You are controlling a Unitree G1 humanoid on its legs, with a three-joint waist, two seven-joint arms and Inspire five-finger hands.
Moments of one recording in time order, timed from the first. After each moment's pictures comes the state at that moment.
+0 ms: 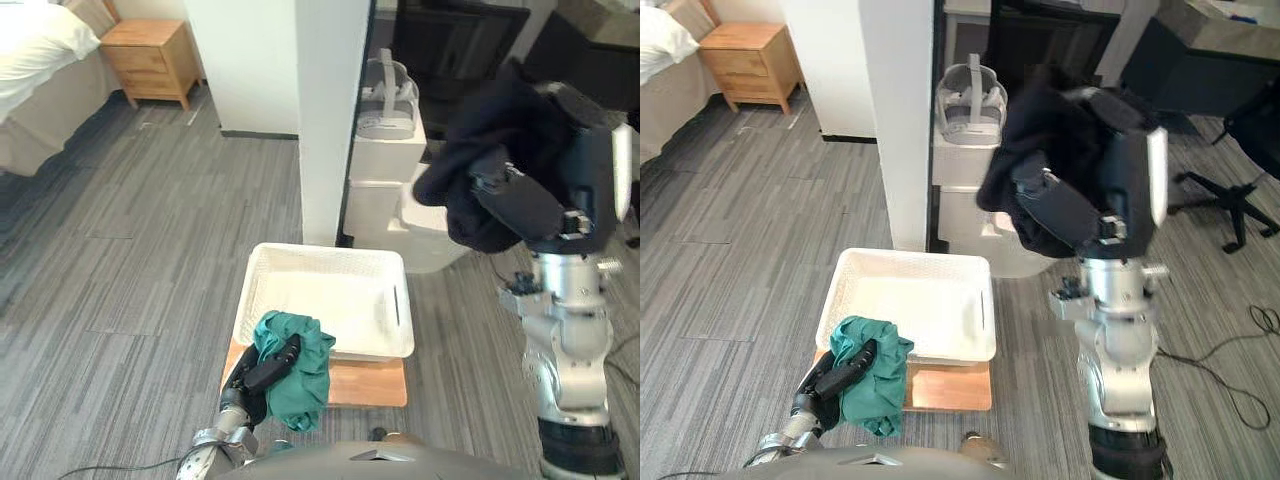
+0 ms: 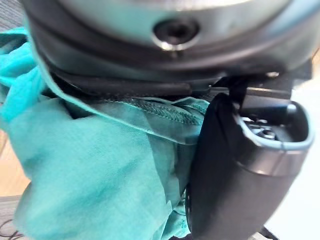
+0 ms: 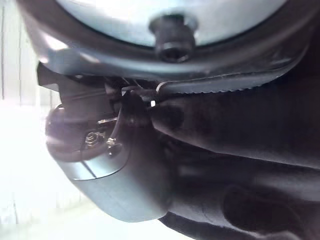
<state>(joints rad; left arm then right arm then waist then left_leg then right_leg) 0.49 0.11 -0.12 0.18 -0.58 -0.07 -0.32 -0.02 -0.37 -0.10 -0.45 0.28 -0.35 0.10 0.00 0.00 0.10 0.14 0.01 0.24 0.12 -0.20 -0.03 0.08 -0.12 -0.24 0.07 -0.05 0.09</state>
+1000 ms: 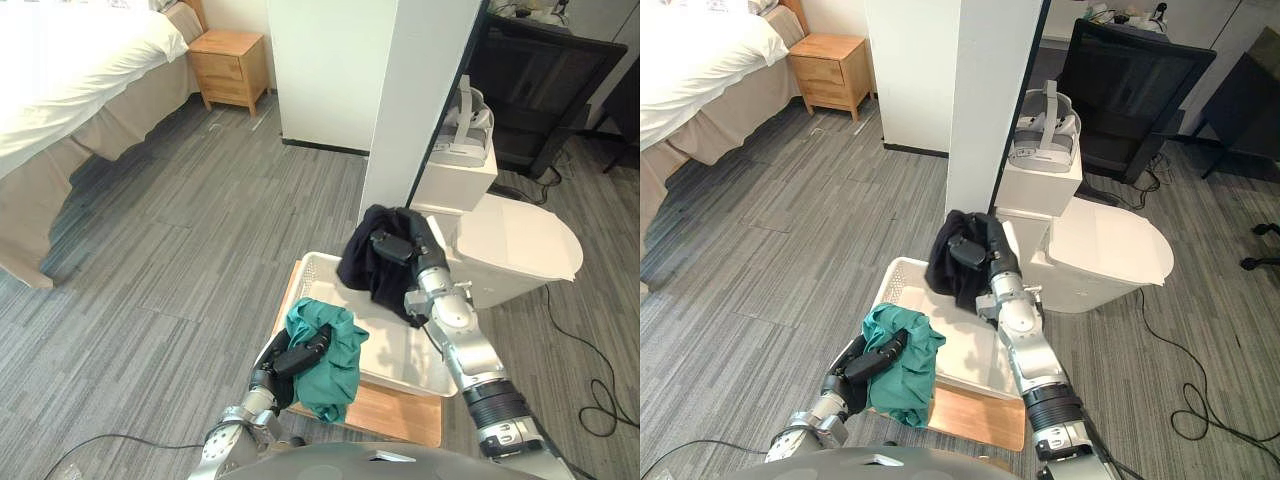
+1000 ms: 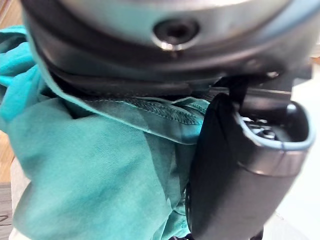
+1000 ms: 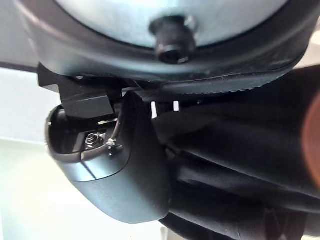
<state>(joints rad) 0.40 0.10 -0.21 0.15 -0.58 0.00 -0.32 -0.12 -0.14 0.15 0.24 0.01 -0.05 -0.11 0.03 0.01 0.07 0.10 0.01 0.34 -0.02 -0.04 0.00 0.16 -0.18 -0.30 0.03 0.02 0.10</state>
